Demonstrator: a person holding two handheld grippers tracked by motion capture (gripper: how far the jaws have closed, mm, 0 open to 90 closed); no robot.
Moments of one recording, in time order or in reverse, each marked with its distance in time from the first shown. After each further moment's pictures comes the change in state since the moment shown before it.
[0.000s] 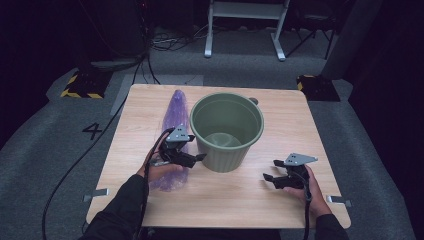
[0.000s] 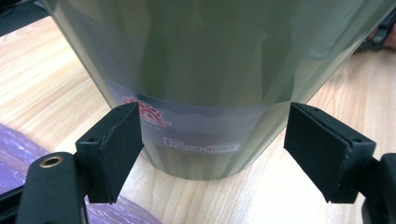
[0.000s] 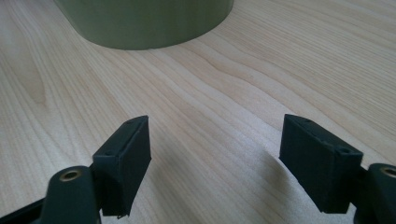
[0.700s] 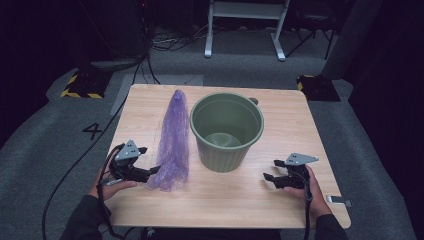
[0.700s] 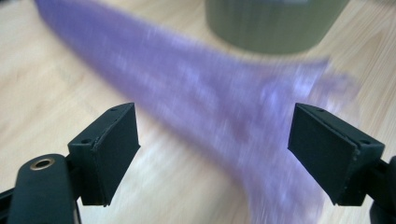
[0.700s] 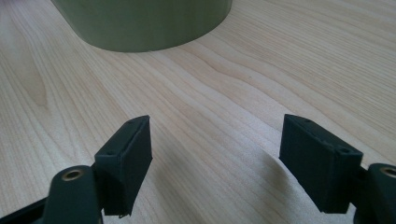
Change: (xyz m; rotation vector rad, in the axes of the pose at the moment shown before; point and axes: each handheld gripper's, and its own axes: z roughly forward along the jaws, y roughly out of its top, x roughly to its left) left arm 0.019 -0.098 -0.100 0.098 0.171 -0.073; right arm -0.001 0.000 0.000 0.000 0.001 0.011
